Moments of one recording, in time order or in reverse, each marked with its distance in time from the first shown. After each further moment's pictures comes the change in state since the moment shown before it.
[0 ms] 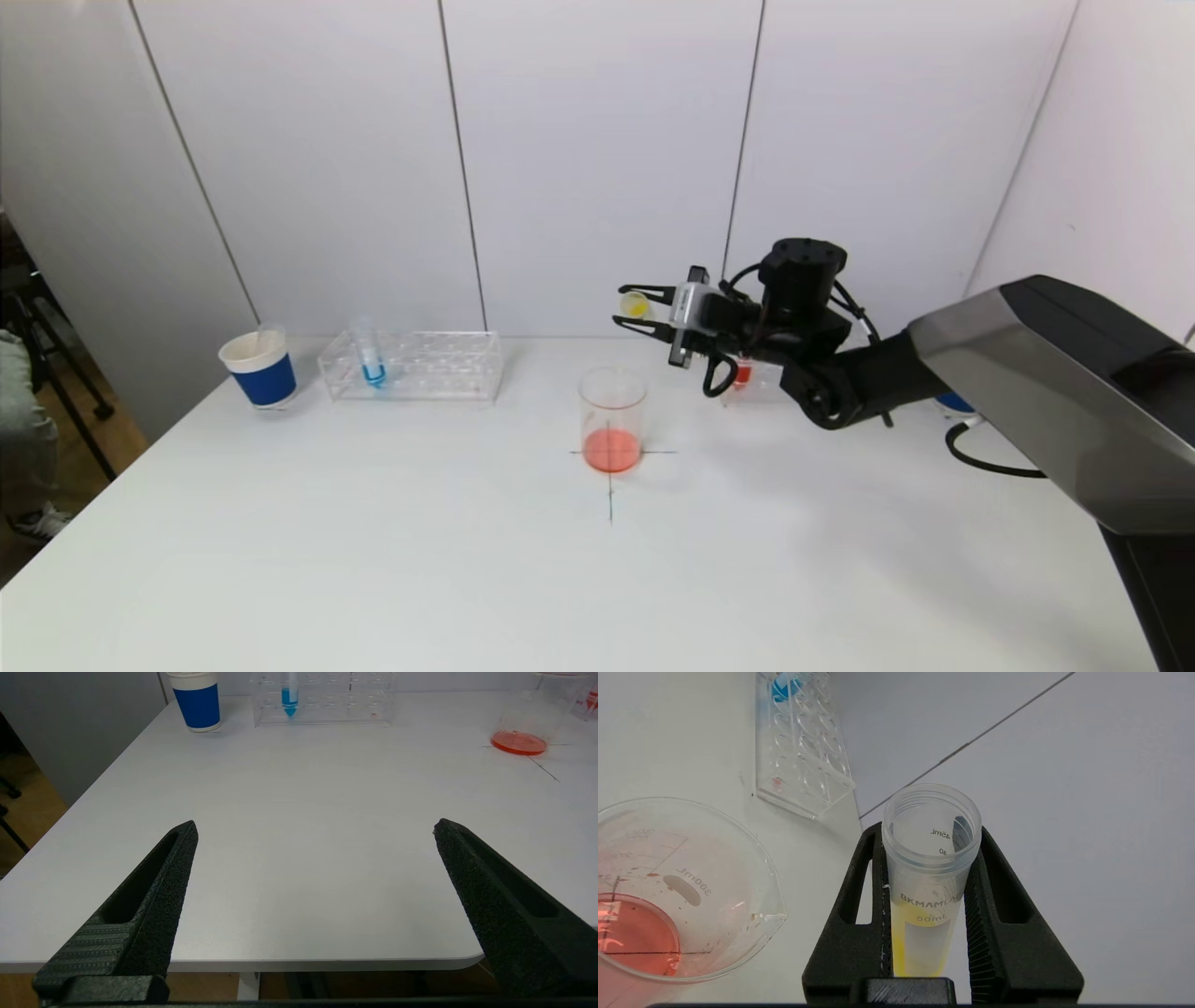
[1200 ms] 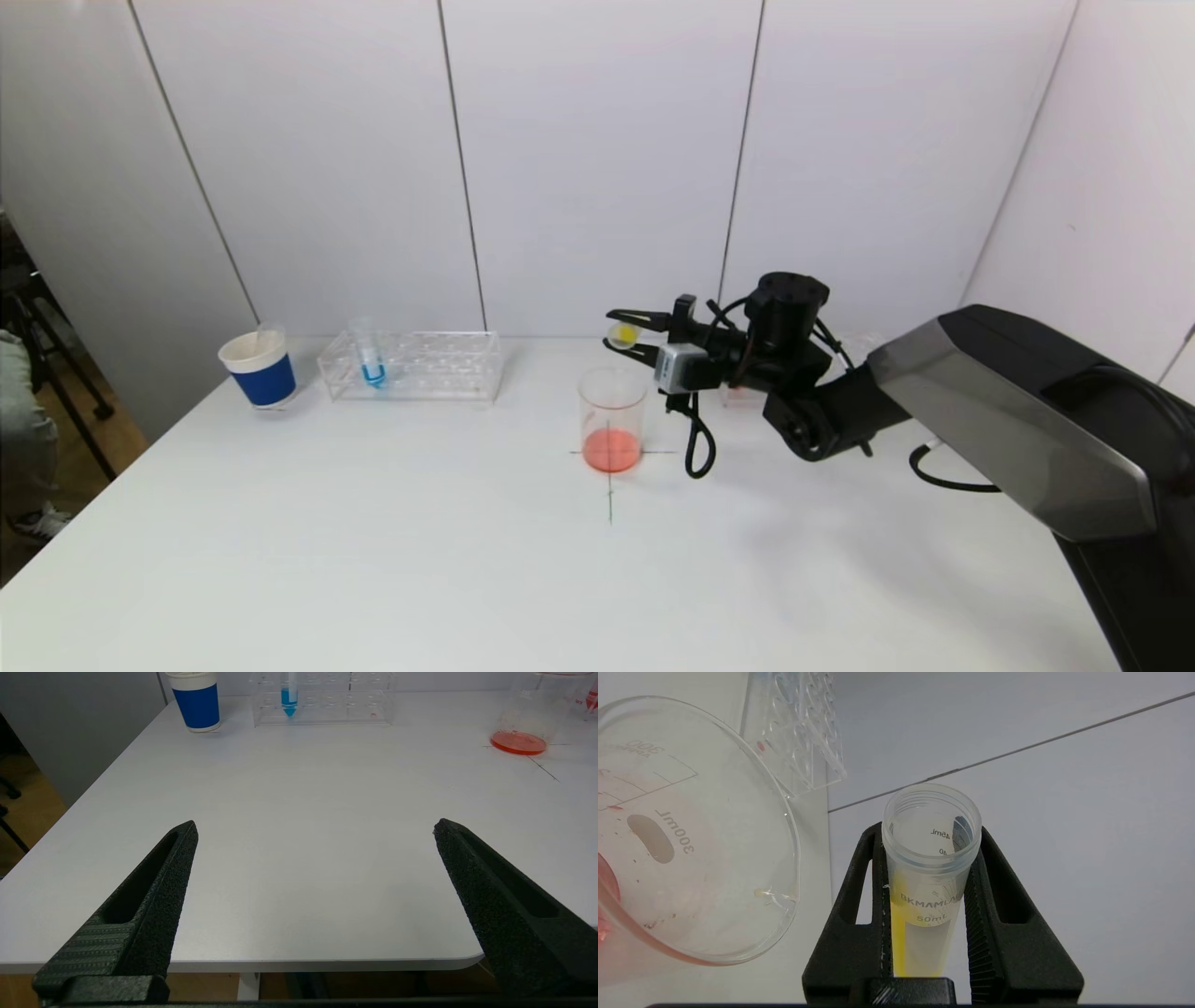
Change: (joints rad) left arm 0.000 0.000 0.000 0.000 0.000 0.000; right arm 0.027 0.077 0.042 -0.163 0.012 -0.278
